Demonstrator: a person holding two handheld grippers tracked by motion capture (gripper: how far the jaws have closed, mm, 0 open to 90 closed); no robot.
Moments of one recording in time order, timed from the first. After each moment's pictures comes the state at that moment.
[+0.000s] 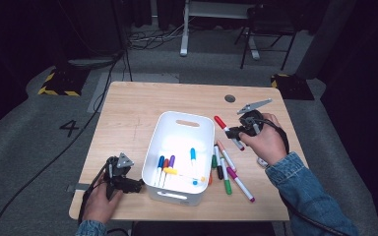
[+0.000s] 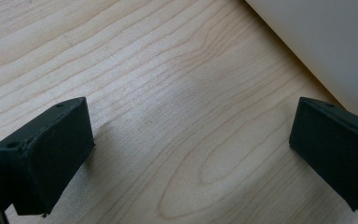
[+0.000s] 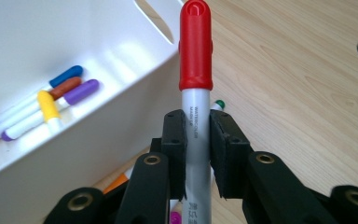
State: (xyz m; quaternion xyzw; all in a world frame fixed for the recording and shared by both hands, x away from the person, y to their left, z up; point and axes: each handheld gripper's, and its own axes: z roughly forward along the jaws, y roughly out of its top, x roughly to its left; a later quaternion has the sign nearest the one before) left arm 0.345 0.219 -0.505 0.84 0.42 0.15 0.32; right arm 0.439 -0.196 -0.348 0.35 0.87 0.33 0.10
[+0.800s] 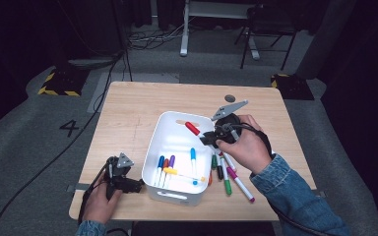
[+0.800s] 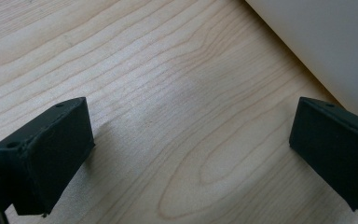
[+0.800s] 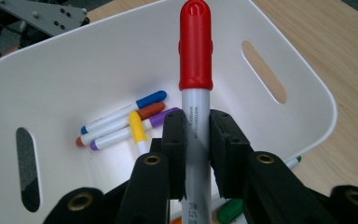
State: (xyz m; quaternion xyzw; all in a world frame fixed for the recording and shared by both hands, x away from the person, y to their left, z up) left arm 0.345 0.219 -0.505 0.84 0.42 0.15 0.32; right arm 0.399 -0.125 -0.316 0.26 0.90 0.35 0.08
